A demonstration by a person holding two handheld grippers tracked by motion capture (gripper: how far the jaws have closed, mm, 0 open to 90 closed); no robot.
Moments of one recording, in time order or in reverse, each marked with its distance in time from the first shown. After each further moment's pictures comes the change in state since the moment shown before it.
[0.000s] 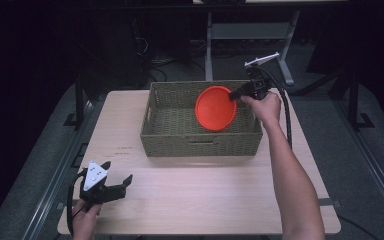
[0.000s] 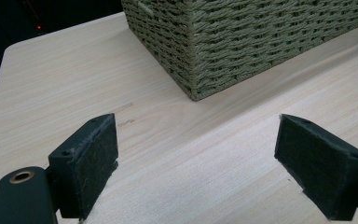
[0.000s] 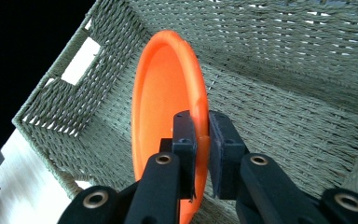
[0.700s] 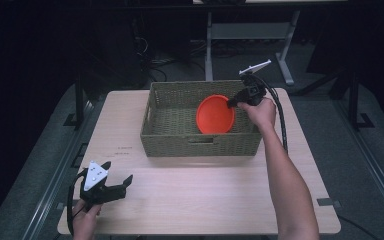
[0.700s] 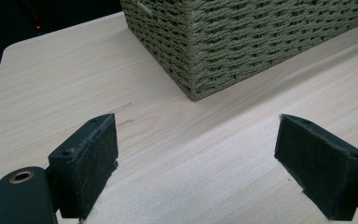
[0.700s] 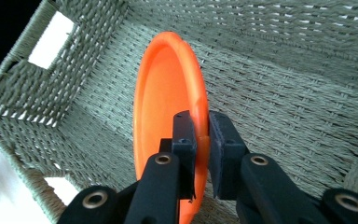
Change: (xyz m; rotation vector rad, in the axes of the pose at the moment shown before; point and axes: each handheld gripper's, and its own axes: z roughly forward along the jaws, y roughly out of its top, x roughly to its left) left arm -0.001 0.000 0.000 0.002 -0.001 0.002; right arm -0.007 -0.008 0.027 0.070 -0.041 0.018
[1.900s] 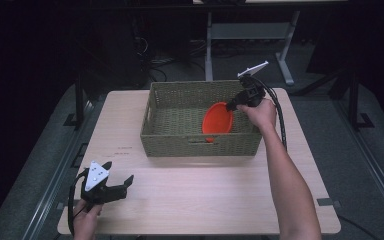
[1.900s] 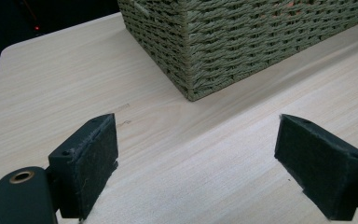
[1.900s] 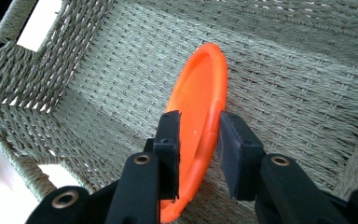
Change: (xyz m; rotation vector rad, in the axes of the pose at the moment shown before) left arm -0.002 0.001 0.001 -0.001 -0.002 0.002; right arm 0.000 -0.001 0.003 0.070 -0.009 0.007
